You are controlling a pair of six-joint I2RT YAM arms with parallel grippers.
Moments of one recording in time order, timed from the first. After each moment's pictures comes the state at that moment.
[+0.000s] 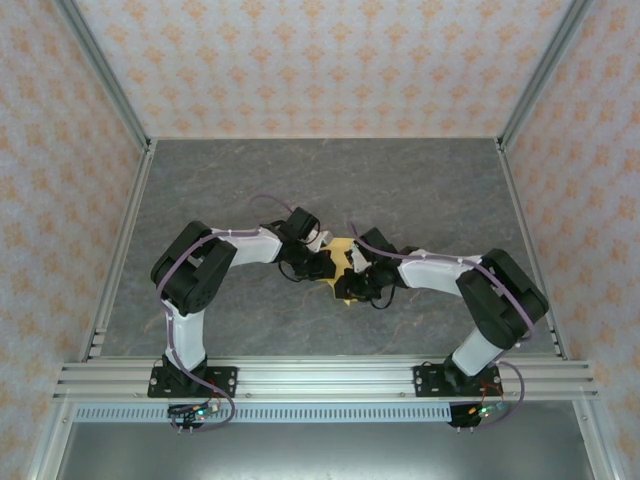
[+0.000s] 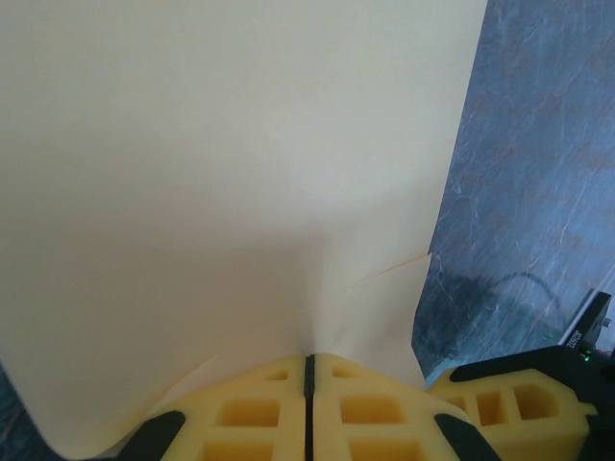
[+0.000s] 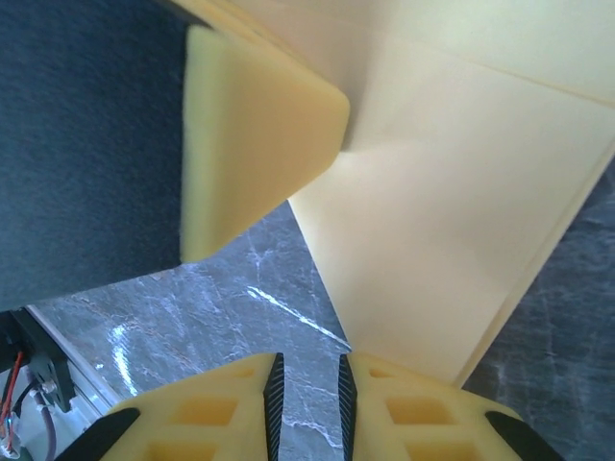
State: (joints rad) left arm -0.57 1.94 1.07 -0.27 0.61 -0.59; right arm 0.65 1.61 0.75 -0.28 -0.52 0.65
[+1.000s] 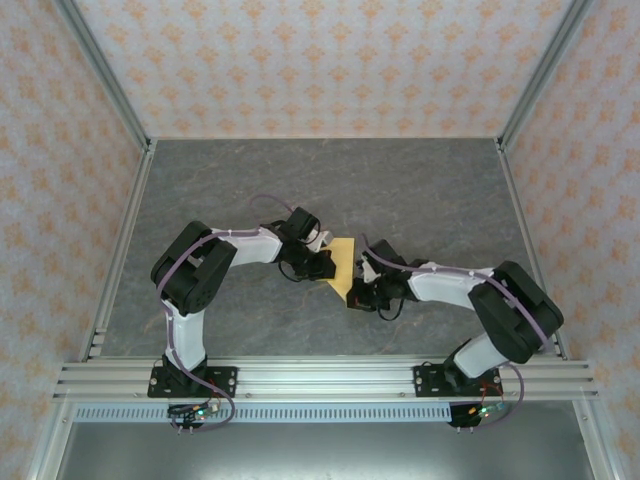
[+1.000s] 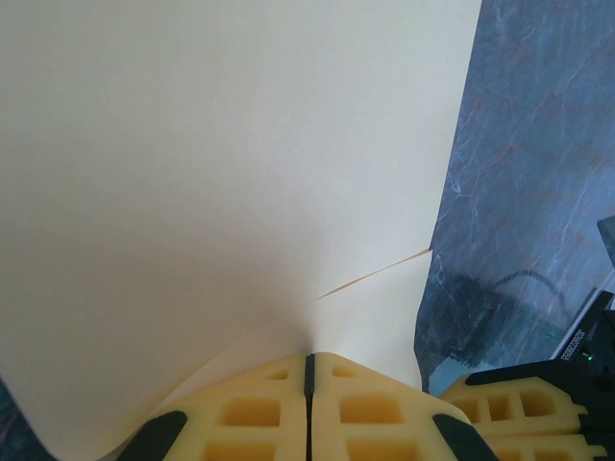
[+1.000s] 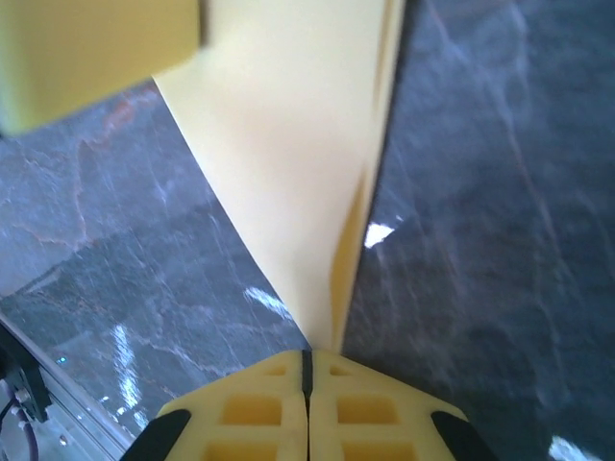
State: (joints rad) left arm -0.57 1.94 1.07 -0.27 0.60 -0.59; right arm 0.66 1.50 0.61 -0.27 -0.47 0.73
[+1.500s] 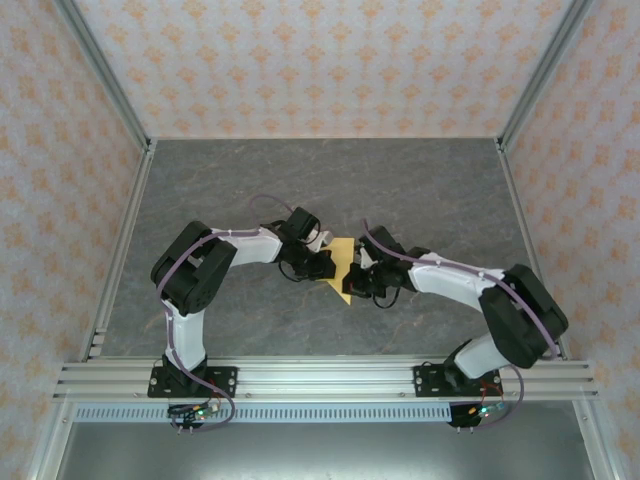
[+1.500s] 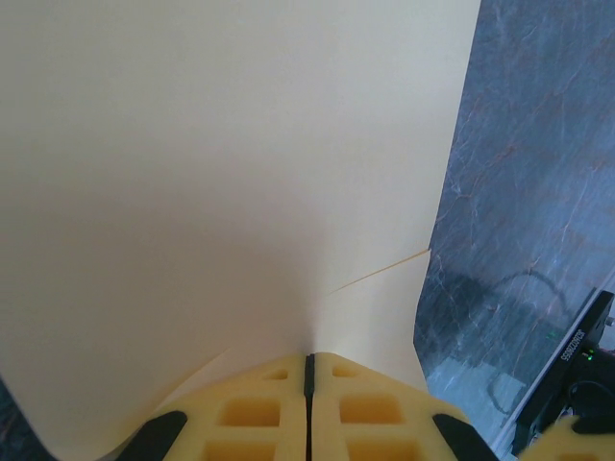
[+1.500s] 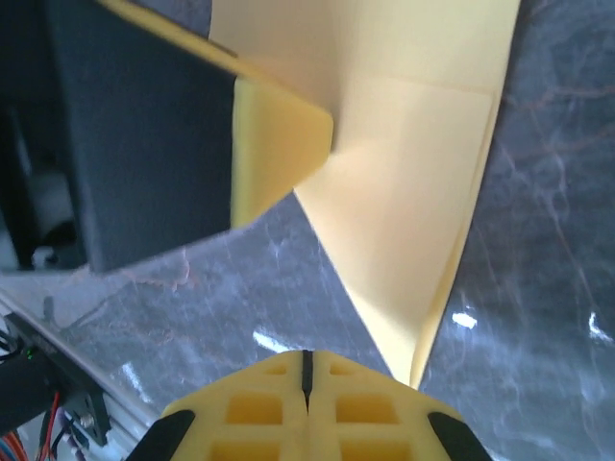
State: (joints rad) left arm -0.57 1.94 1.07 -0.27 0.60 -0.59; right arm 0.66 1.50 0.75 -0.34 -0.43 0.78
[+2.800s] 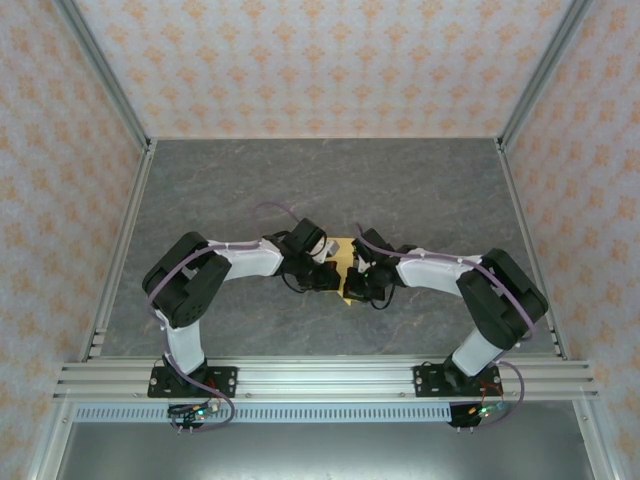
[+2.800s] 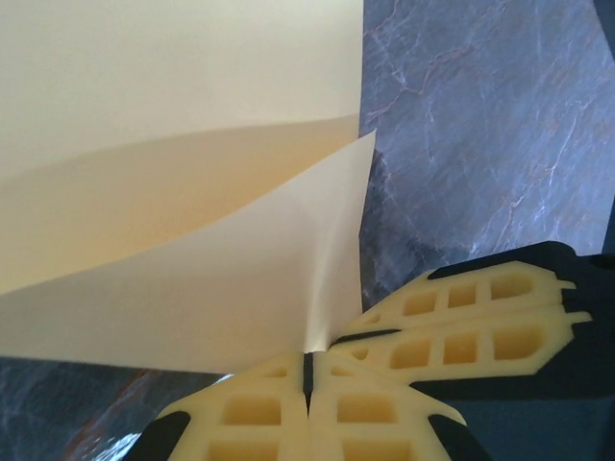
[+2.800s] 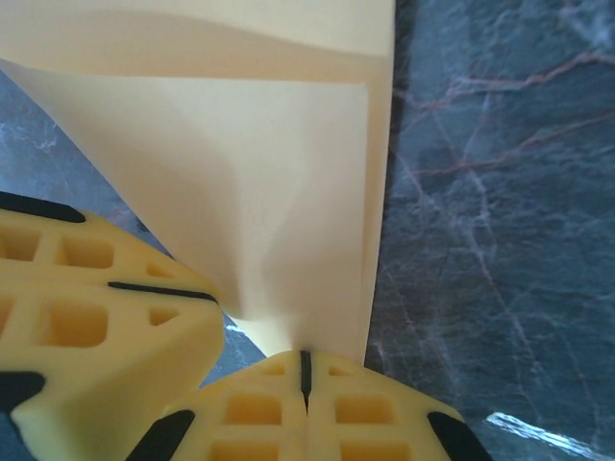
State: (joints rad) left arm -0.66 1.85 0.99 -0.22 0.57 -0.65; right arm 0.67 1.62 0.78 -0.38 -0.37 0.78
